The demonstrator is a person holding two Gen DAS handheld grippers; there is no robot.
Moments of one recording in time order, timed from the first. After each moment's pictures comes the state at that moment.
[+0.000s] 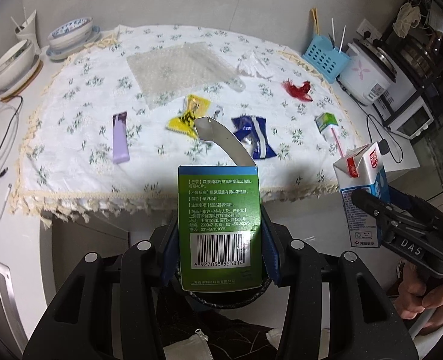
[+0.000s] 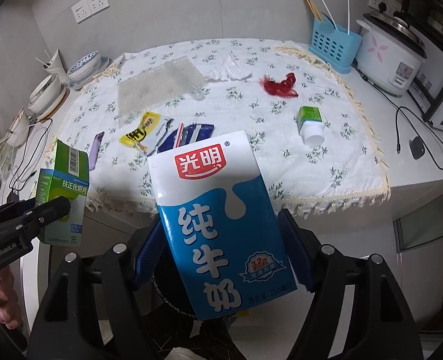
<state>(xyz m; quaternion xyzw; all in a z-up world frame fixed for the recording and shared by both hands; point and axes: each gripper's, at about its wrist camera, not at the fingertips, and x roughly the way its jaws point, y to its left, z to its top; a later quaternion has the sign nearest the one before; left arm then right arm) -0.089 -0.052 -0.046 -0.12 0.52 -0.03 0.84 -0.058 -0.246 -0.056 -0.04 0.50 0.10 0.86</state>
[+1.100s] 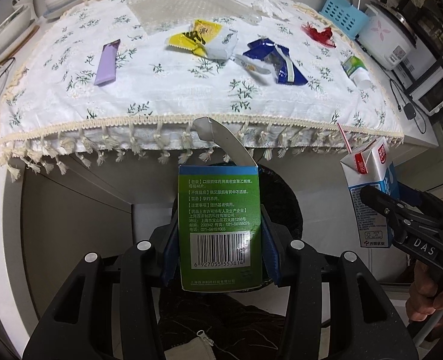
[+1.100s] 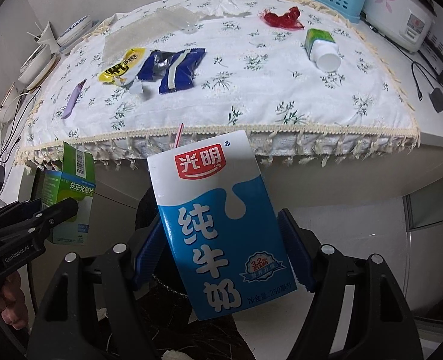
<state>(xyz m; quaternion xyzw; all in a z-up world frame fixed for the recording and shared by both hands) -0.112 -0.071 -0.146 -0.10 0.57 -0.01 0.81 -0.076 -0.258 -0.158 -0.03 0.55 0.10 0.83</state>
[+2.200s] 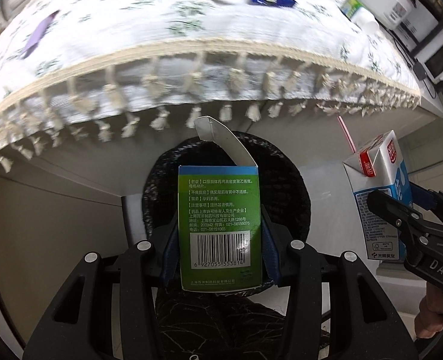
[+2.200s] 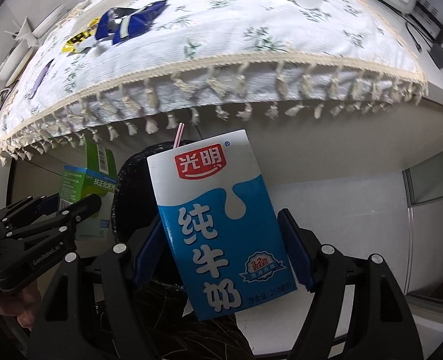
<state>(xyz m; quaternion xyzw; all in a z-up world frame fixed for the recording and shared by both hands) -0.095 -0.121 -0.225 -0.06 0.61 -0.04 0.79 -0.090 -0.300 -0.215 -0.01 0.59 0.07 0.81</state>
